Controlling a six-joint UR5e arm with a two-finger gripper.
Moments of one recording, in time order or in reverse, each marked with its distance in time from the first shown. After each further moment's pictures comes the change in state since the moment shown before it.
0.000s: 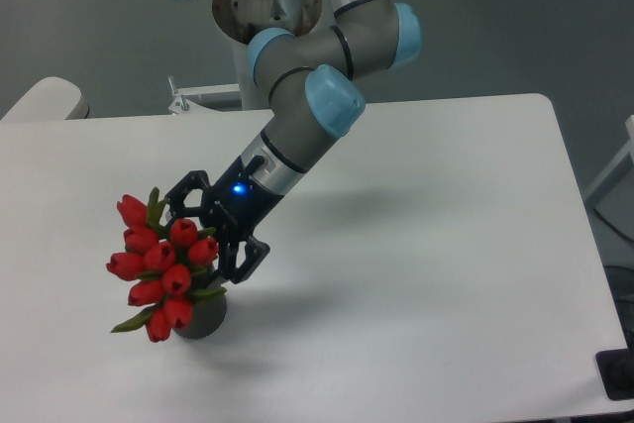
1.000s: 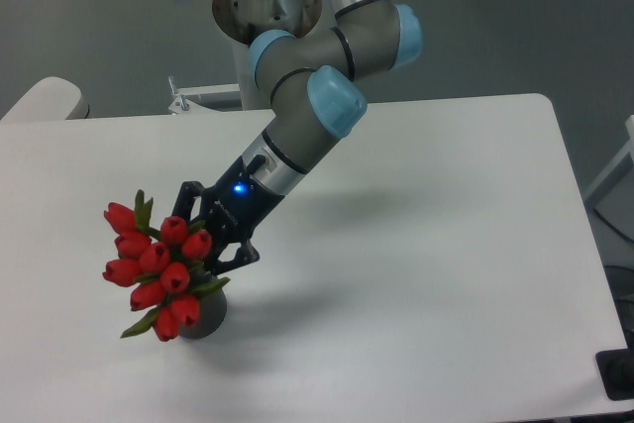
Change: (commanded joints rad) arm 0.008 -0.003 0.006 0.002 -0.023 0.015
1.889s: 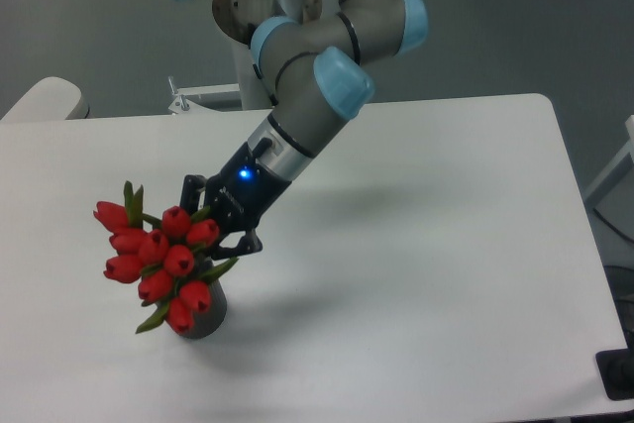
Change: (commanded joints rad) arm 0.020 0.097 0.005 -0.003 -0.028 -0.106
